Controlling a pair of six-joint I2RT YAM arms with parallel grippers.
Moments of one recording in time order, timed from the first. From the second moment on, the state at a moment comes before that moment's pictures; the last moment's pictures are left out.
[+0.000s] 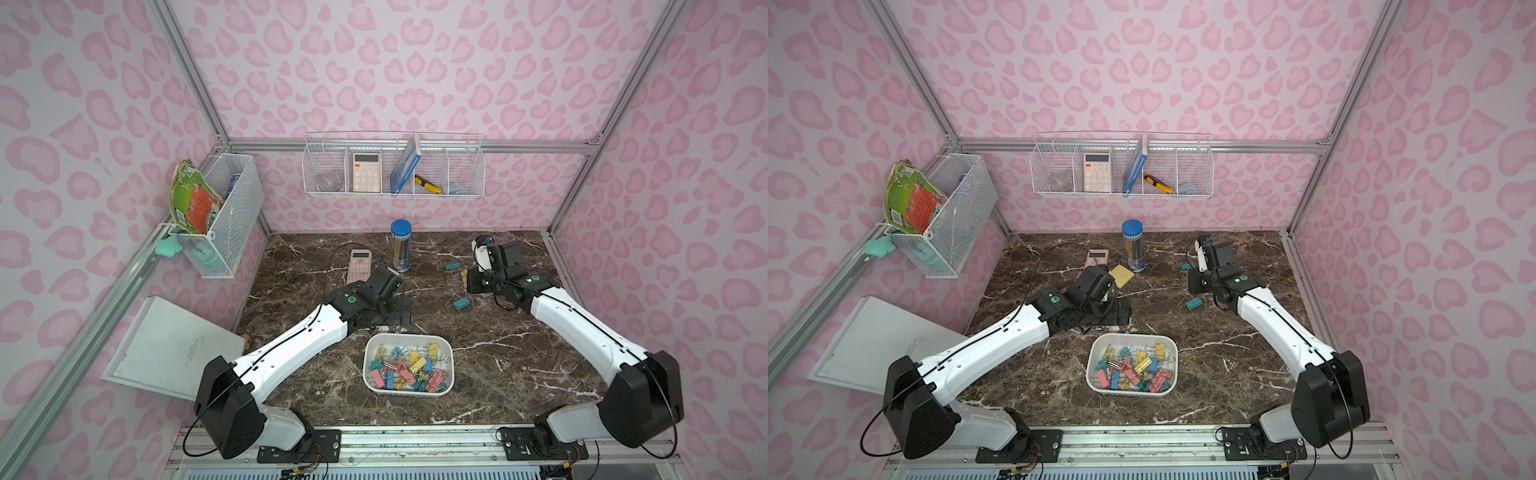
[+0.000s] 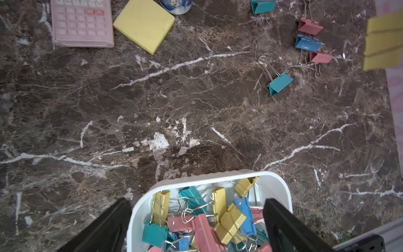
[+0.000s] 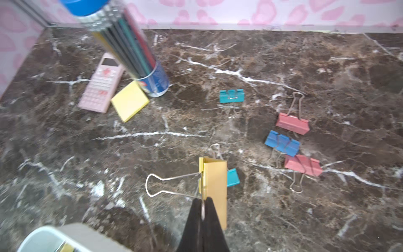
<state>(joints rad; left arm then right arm) -0.70 1.41 1.21 -0.77 -0.11 -0.61 0.45 1.39 1.14 -0.49 -0.05 0.23</state>
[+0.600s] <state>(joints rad) -0.64 1.46 1.22 -0.68 -0.04 -0.67 0.87 1.25 0.76 -0.45 -0.24 0.55</state>
